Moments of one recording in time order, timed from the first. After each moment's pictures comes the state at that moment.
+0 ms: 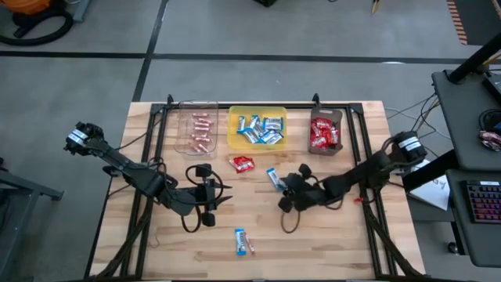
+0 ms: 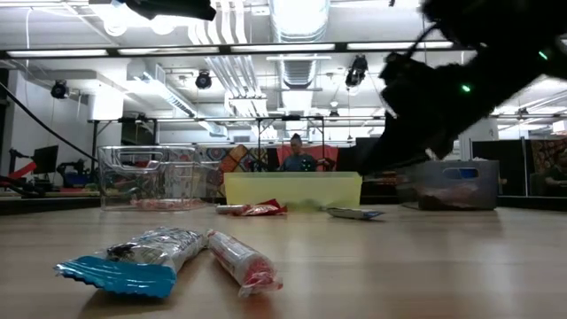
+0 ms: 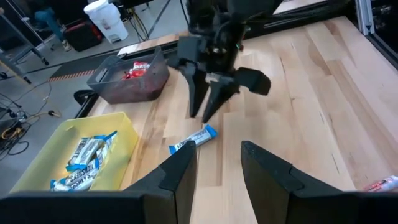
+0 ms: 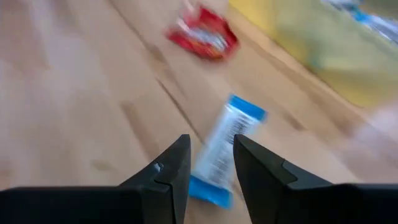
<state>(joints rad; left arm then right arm) -0.54 1.26 0.86 -0.13 -0.69 -0.07 0.35 1.64 0.70 0.06 0.69 0.64</state>
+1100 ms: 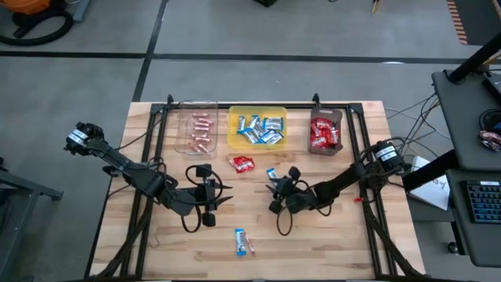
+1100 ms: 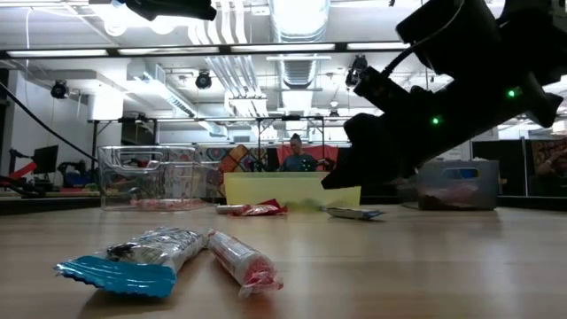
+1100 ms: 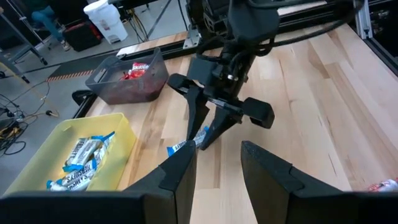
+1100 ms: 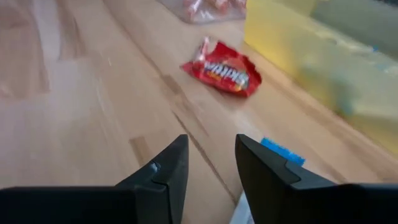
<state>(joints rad) -0.54 1.27 0.86 -0.11 -0.69 -0.07 0.34 1.89 0.69 0.58 0.80 0.38</state>
